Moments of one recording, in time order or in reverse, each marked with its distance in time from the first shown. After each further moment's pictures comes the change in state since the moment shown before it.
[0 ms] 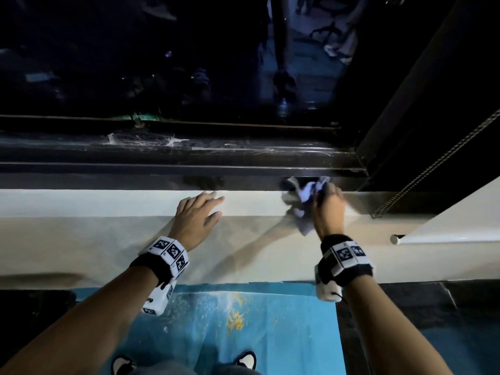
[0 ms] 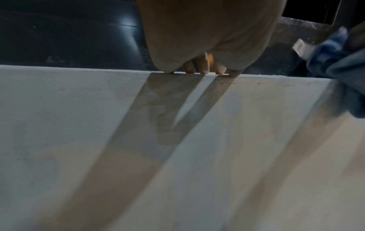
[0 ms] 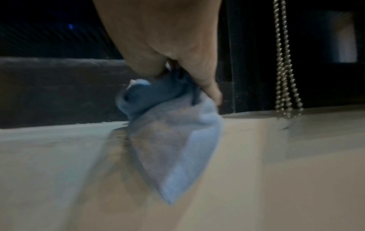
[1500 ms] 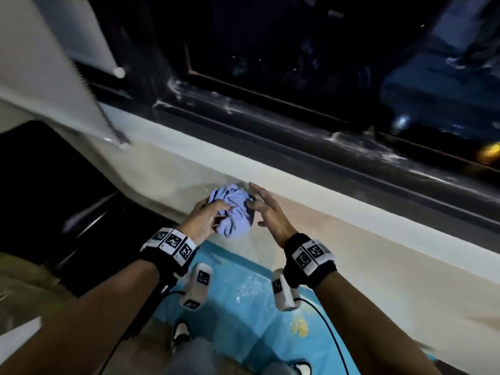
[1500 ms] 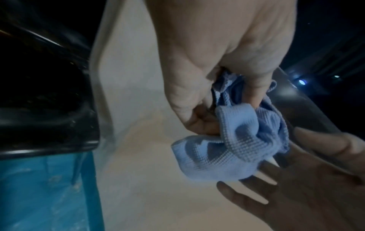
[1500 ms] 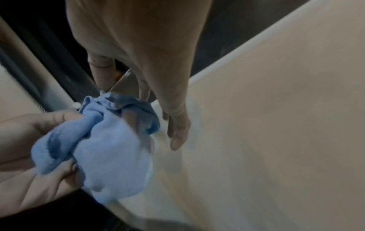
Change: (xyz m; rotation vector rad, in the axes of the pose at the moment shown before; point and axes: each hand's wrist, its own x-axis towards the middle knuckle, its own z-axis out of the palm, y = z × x) left_hand -0.199 -0.223 -0.173 -1.380 0.214 -0.995; right_hand -0.230 -0.320 0.246 0.611 -1.199 -0.051
